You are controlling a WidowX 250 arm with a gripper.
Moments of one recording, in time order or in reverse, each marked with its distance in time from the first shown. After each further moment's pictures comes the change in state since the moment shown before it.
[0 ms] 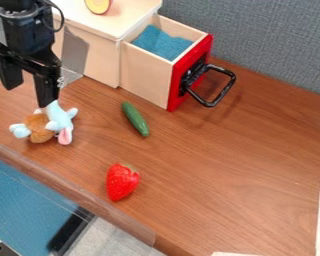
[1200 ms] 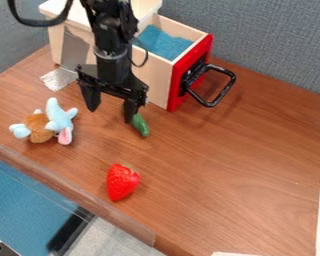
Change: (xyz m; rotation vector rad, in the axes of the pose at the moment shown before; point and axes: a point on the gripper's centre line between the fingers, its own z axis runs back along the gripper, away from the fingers) arm 0.075 -0.083 -0.049 -0.021 -0.126 0.169
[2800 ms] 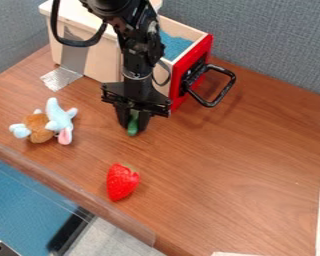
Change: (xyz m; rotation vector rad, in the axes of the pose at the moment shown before) arm 0.016 -0.027 -0.029 -0.006 -0.020 0.076
